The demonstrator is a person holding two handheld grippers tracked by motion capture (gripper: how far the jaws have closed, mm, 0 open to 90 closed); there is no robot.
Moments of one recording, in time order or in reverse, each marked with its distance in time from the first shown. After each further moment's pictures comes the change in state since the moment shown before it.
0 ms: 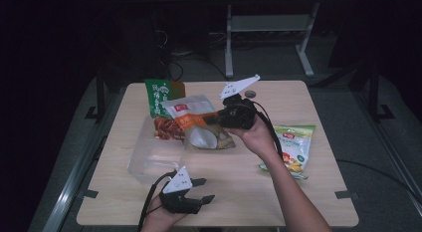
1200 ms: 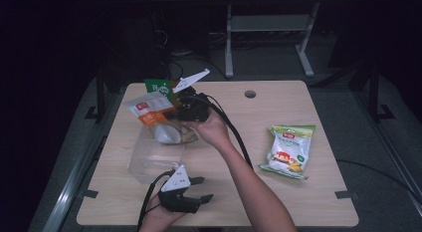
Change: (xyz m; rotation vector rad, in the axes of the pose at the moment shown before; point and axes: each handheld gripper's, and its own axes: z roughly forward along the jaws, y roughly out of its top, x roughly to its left) left arm 0.007 -0.004 0.000 0.000 0.002 -0.011; right arm 0.007 0.050 0.100 -0.016 0.083 0.009
